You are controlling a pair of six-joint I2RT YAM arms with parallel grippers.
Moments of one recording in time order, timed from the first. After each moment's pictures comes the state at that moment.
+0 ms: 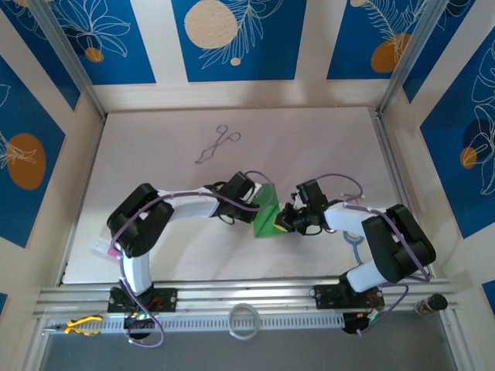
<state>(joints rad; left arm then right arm) -0.81 1.87 1.07 -0.24 0.18 -0.34 0.43 1.48 0.54 -0.13 -0.52 0.91</state>
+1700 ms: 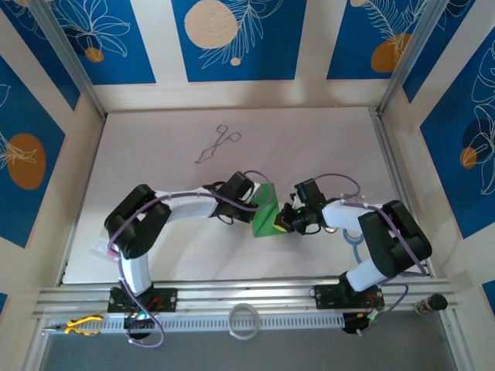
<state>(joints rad) -0.81 1.85 1.06 -0.25 0.15 -0.34 0.43 1.52 0.57 -0.15 -0.52 0.90</state>
